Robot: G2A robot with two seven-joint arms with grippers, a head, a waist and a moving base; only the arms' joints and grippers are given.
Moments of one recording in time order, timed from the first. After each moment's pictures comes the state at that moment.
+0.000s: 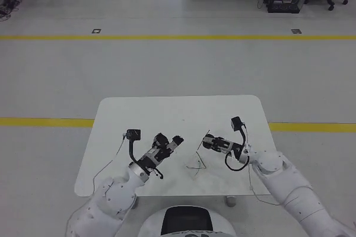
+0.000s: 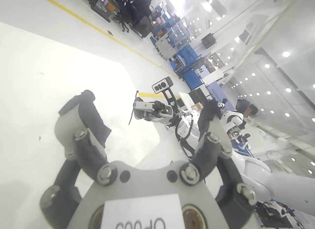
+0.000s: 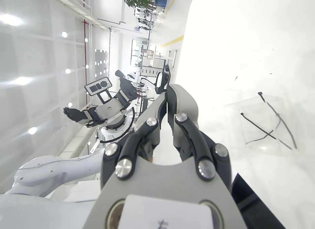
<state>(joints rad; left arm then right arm) 1.73 -1.16 -1.18 -1.89 0.38 -0.21 -0.15 -1.33 -1.05 1.03 -1.33 0.28 -0.31 0.69</state>
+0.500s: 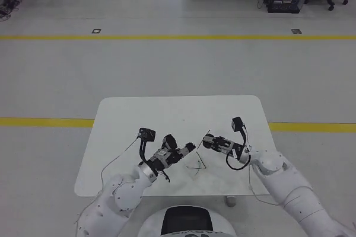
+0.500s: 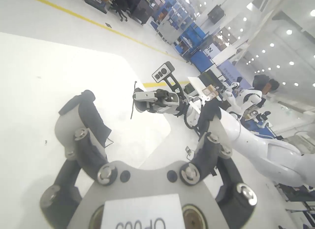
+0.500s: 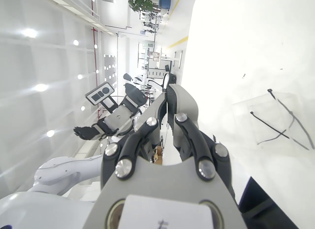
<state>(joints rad) 1.64 -1.17 -1.07 -1.85 0.56 -0.22 -0.19 -1.33 -1.06 1.04 -1.30 0.39 -0.30 0.74</state>
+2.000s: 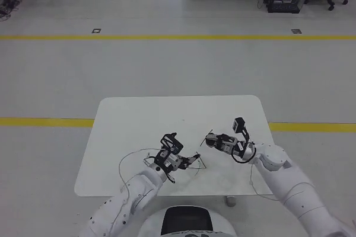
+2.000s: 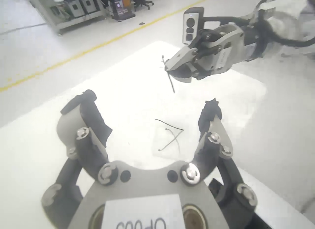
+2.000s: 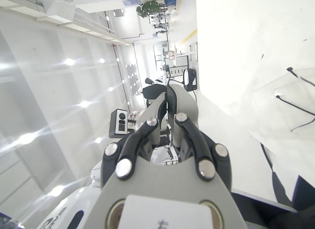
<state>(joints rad) 1.56 -1.16 -0.91 -1.78 1.39 -0.02 -0.10 -1.31 -1.08 1.08 -1.23 0.60 -0.12 0.86</state>
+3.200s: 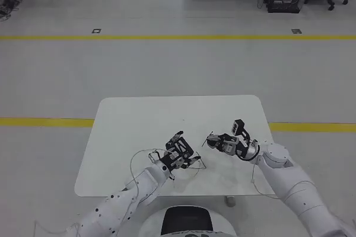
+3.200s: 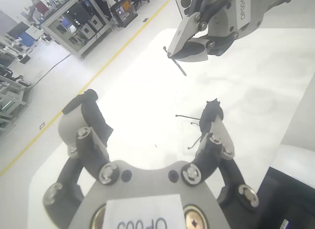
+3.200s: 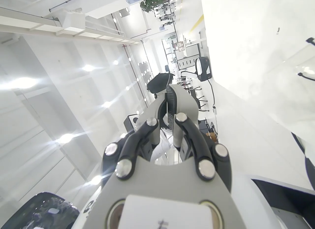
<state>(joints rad) 1.40 -1.11 -0.75 -1.70 1.57 0.00 -0.13 -1.30 -1.09 1.10 -1.22 0.68 0.00 0.93</state>
